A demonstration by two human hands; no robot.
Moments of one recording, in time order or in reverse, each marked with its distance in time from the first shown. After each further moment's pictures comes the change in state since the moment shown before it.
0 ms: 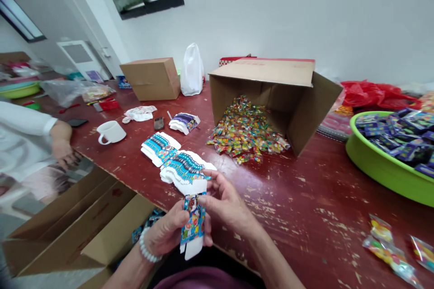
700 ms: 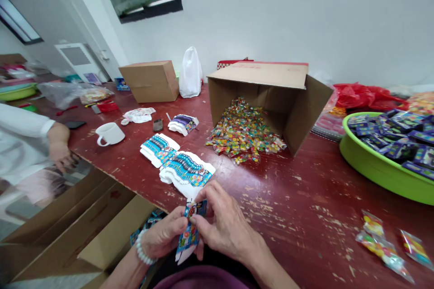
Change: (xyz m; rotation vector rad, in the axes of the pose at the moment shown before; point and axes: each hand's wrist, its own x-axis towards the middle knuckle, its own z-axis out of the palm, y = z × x) left_hand -0.010 -0.005 -0.011 0.162 -0.056 -0.076; right_hand -0.032 -0.017 0.018 -0.966 -0.006 -0.303
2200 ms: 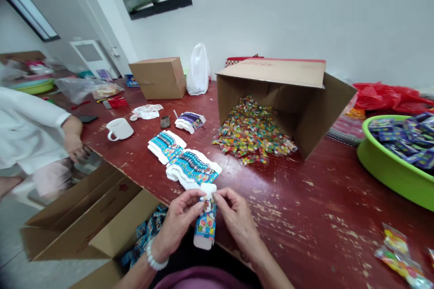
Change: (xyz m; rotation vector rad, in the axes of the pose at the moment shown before) left_hand 0.010 0.004 0.016 0.305 0.607 0.239; right_hand 0.000 0.049 0.028 0.497 0.192 0.385
